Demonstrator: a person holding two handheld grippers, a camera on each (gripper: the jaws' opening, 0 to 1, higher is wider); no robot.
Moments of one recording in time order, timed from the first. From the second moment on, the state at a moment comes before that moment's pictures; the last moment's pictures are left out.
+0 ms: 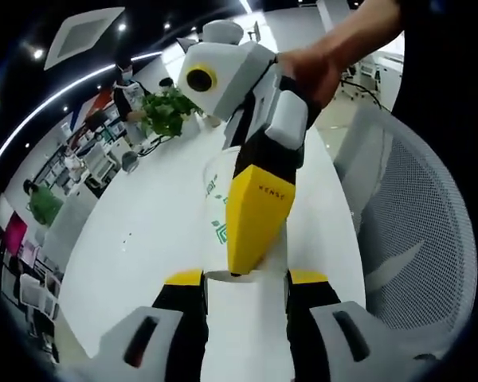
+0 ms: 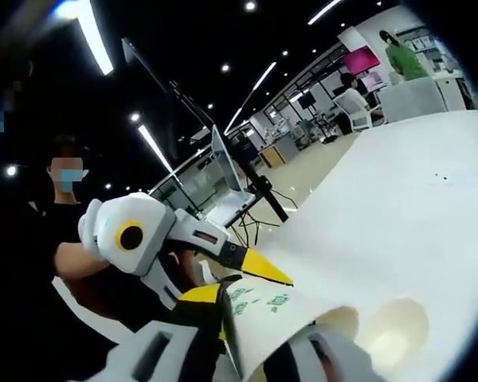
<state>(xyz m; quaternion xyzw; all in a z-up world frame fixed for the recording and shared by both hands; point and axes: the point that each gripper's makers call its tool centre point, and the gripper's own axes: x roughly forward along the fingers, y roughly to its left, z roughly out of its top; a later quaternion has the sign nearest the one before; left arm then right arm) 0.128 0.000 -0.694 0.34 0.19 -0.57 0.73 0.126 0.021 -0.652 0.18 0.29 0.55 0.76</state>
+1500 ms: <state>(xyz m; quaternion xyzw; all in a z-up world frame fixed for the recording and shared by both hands) 0.131 0.014 -0.699 0.19 0.22 -0.50 0.82 0.178 -0.062 -0.699 -0.05 0.34 0.47 0.81</state>
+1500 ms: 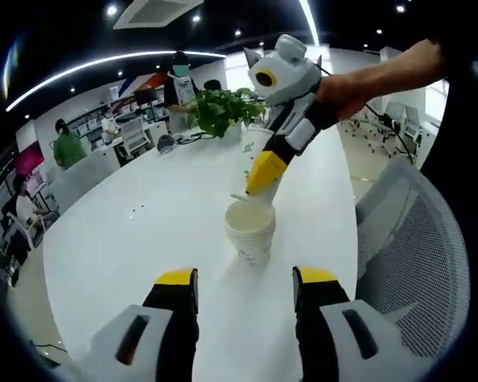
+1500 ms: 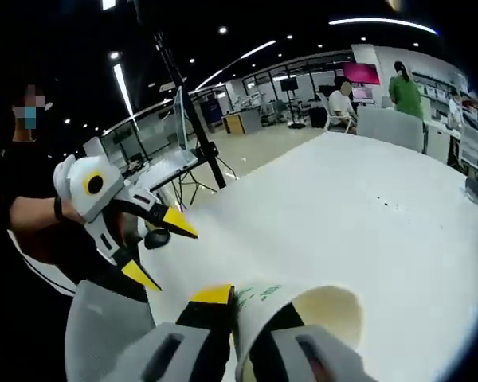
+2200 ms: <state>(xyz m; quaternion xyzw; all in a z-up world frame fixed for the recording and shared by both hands) 0.129 0.026 -0.709 0.16 0.23 -0.48 0.83 0.169 -0.053 -0.740 -0.28 0.37 0.50 0.73</state>
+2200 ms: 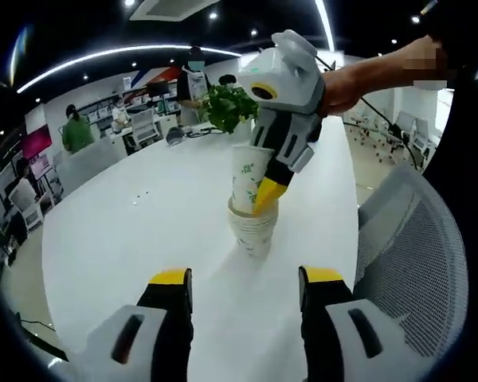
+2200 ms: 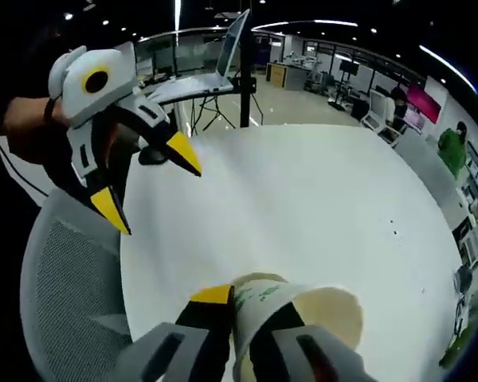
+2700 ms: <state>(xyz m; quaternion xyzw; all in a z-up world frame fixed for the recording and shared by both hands) 0.126 0.027 -0.714 0.16 0.24 -0.48 0.83 0.174 -0.051 -0.754 -0.33 0.39 0.51 0.70</state>
